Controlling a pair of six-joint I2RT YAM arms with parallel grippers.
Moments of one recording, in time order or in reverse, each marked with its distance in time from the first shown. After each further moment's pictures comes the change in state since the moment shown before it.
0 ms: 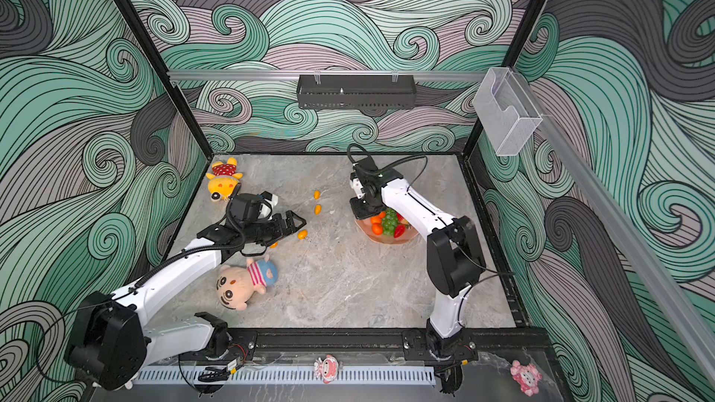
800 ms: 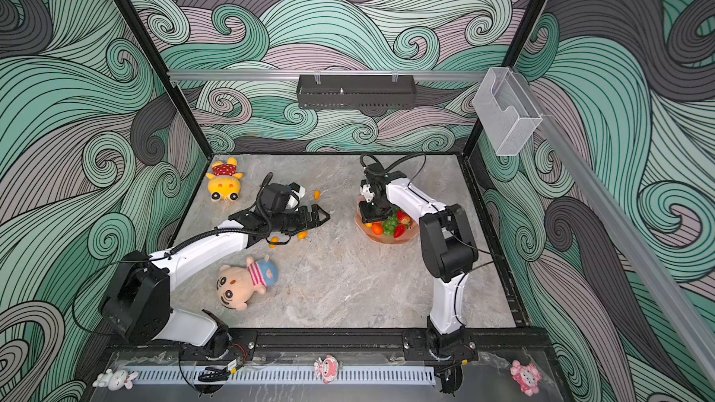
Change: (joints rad) left arm -0.122 0.206 0.141 0.078 -0.026 -0.008; right arm -0.066 0.120 -0.029 0.024 -0.088 -0.005
